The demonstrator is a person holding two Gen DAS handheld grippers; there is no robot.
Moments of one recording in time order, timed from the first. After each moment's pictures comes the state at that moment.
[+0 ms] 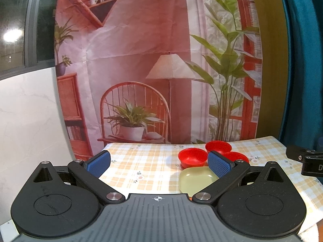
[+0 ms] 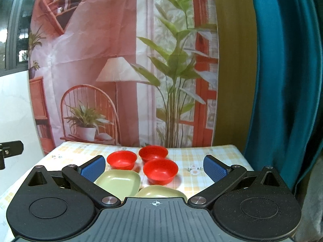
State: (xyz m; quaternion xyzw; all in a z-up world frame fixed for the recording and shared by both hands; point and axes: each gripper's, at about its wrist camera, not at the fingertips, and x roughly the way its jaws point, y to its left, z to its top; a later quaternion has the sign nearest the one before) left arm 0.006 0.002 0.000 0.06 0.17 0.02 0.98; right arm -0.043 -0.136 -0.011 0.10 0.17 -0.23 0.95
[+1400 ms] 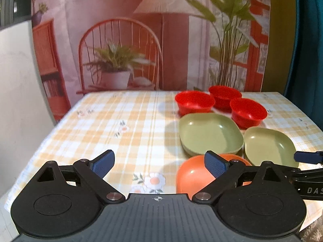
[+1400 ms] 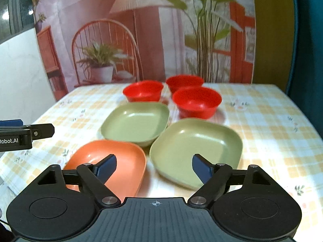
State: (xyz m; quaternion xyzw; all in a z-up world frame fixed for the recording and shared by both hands) left arm 0.111 0.031 -0.140 0.04 0.30 -0.02 0.95; right arm 0.054 -0.134 -0.162 0.14 0.31 -0.13 0.93
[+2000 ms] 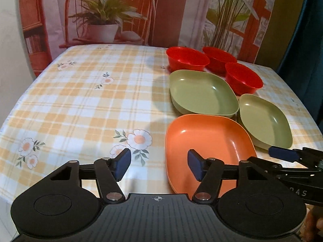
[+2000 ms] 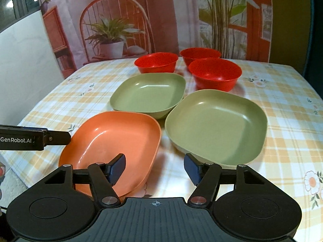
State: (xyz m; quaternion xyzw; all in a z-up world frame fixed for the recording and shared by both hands) left arm 0.129 0.043 -0.178 -0.01 0.41 -0.07 0.91; right arm 0.067 -0.126 -0.188 0.15 0.36 -0.09 0.91
